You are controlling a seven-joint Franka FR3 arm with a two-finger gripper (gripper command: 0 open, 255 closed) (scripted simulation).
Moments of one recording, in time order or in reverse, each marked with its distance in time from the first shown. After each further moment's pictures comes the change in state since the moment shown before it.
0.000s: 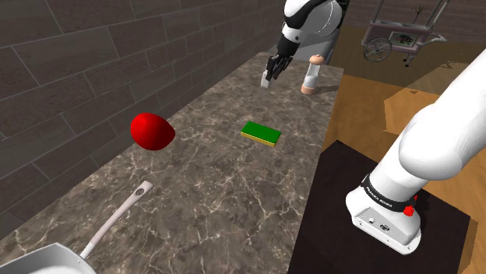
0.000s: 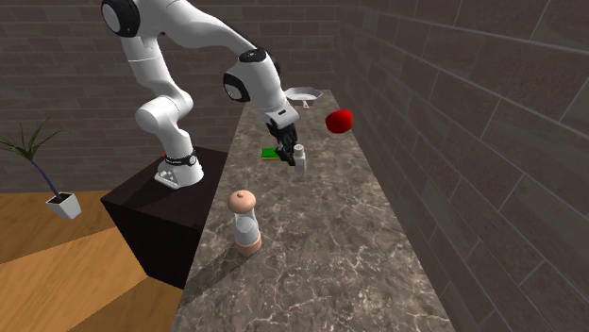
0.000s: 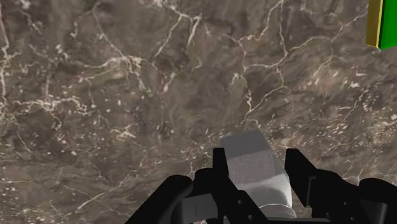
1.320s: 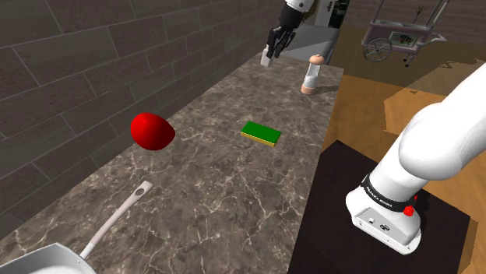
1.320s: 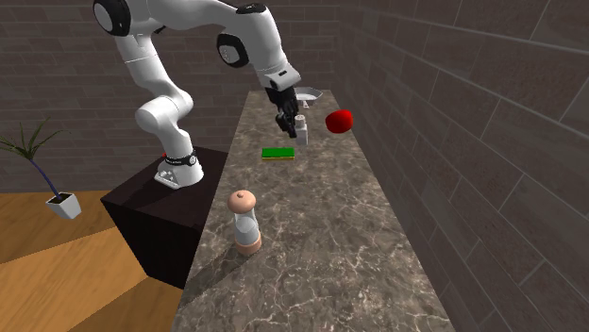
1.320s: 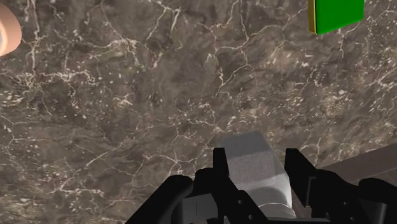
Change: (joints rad) arm -0.002 -0.097 0.026 0.145 -0.083 -0.223 0.123
